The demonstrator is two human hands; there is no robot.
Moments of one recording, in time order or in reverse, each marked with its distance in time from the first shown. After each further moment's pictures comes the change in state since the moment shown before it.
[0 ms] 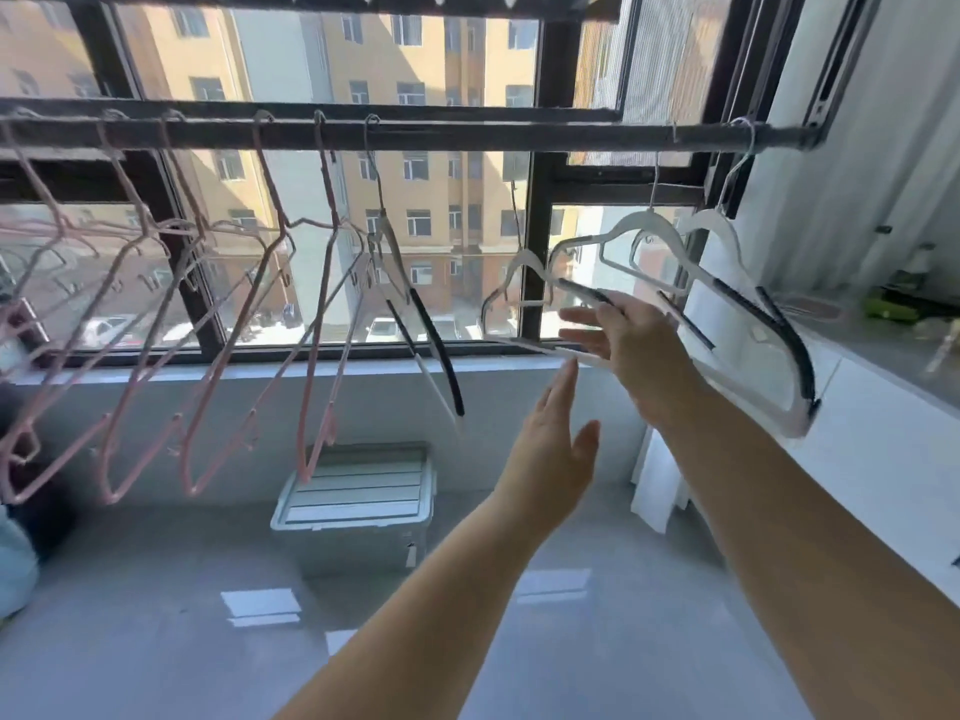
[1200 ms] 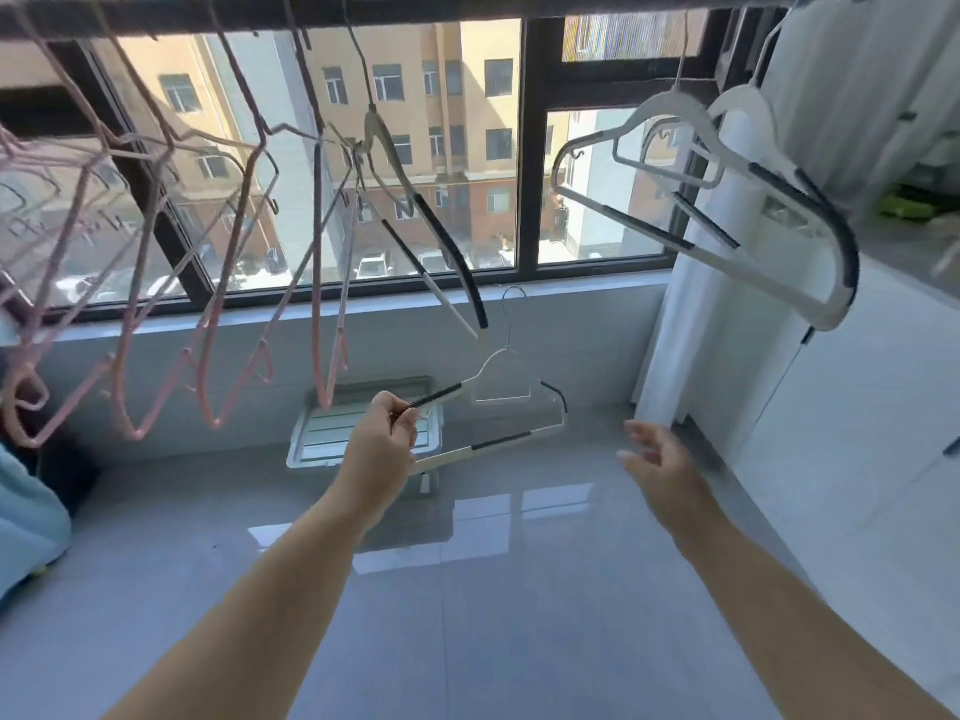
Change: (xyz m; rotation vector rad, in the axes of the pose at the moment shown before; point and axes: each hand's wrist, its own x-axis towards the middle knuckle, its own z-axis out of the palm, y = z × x) left_hand -0.070 -0.121 -0.087 -0.182 0.176 -0.487; right_hand -0.115 0.163 -0.006 -0.269 0.137 0.376
